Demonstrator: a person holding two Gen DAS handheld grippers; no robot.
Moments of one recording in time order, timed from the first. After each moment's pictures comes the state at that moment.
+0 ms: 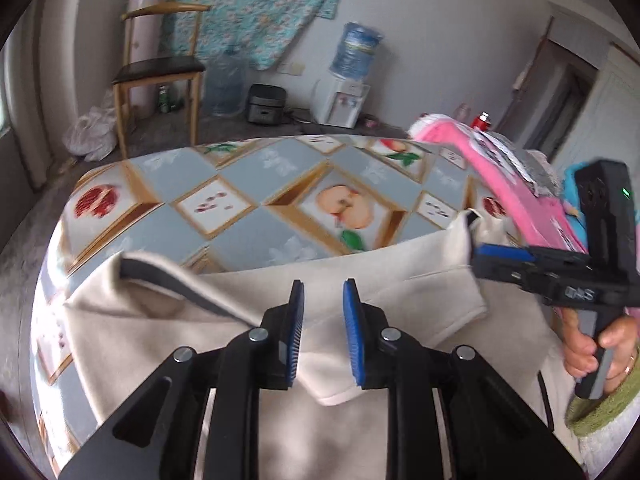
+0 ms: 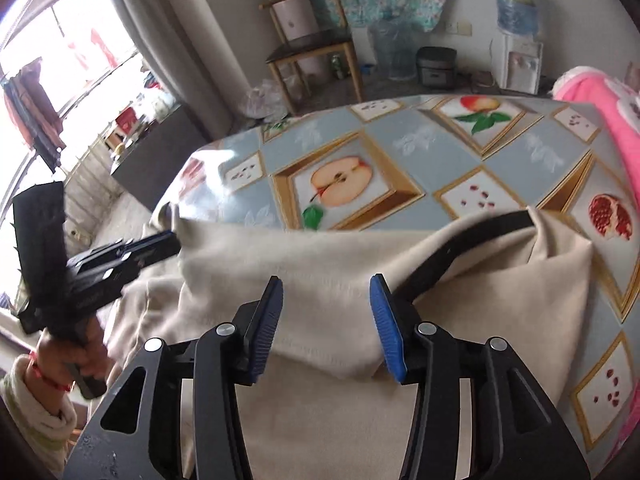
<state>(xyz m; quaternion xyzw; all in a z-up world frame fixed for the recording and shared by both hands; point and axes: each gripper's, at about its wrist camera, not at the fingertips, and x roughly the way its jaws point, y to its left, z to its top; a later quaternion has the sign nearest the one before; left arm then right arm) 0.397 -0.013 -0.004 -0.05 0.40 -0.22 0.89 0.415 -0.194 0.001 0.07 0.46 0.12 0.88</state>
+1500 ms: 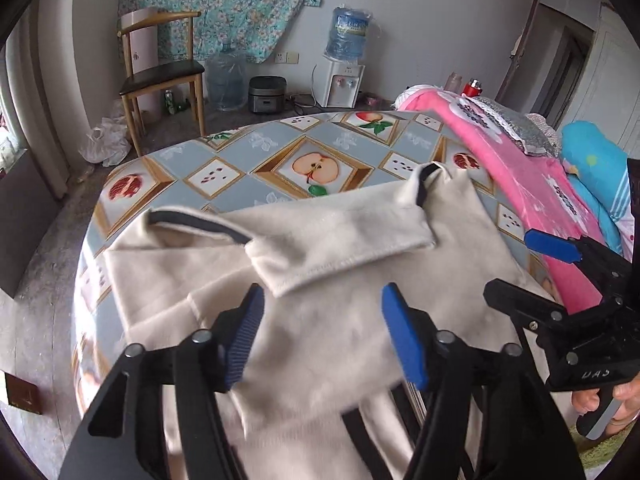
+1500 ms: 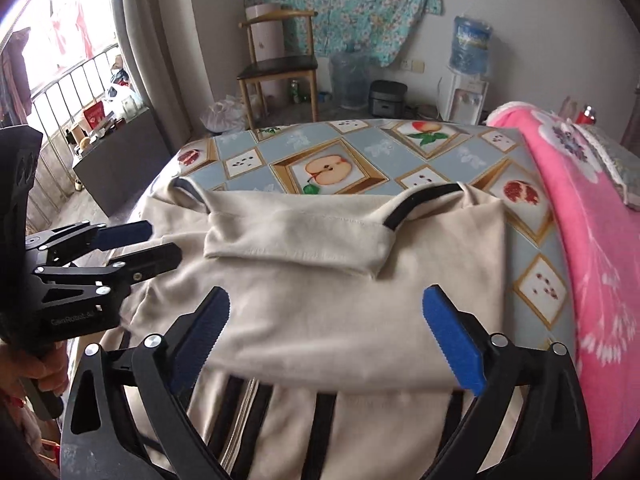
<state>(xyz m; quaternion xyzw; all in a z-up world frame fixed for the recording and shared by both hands) 0.296 -0.026 0.037 0.00 0.43 -0.19 0.88 0.268 -0.144 0.046 0.00 0.40 0.02 0.91</state>
